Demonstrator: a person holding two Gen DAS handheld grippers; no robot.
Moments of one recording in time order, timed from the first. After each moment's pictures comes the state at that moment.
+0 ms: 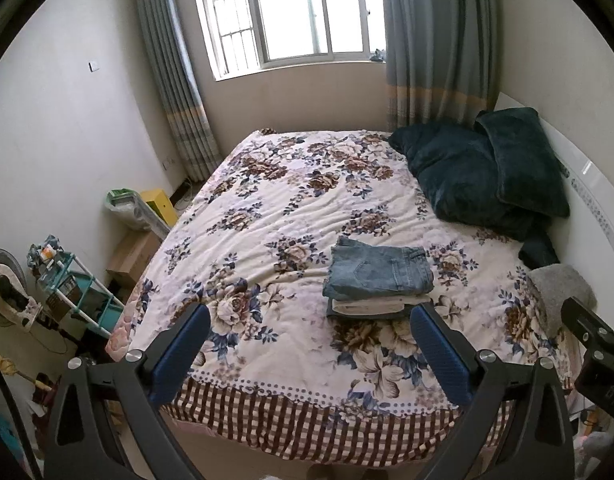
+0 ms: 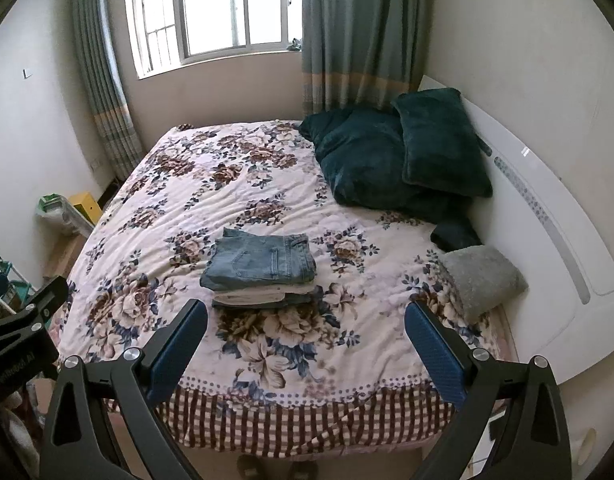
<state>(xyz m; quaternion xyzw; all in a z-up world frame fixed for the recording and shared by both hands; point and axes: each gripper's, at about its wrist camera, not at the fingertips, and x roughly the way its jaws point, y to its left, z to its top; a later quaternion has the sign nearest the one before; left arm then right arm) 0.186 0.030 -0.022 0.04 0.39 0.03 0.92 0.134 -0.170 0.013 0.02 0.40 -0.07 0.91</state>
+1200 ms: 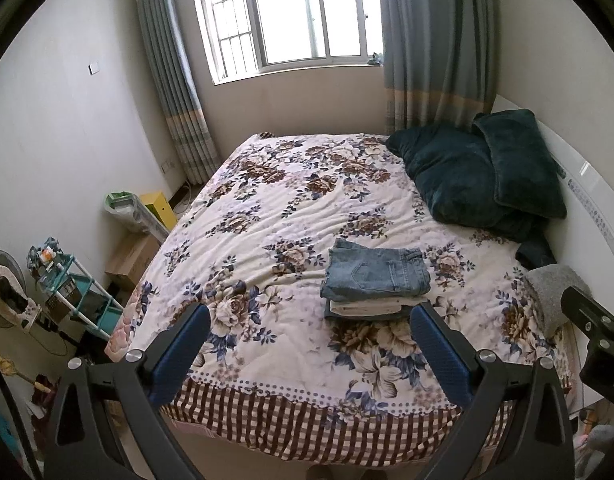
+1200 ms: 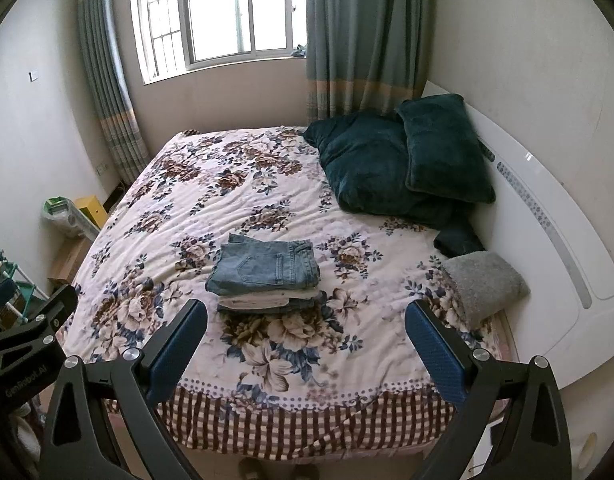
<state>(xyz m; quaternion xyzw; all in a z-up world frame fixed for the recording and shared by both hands) 0.183 0.028 -0.019 0.04 0.38 0.03 0.92 0.141 -0.168 0.029 0.02 0.40 -0.06 0.92</state>
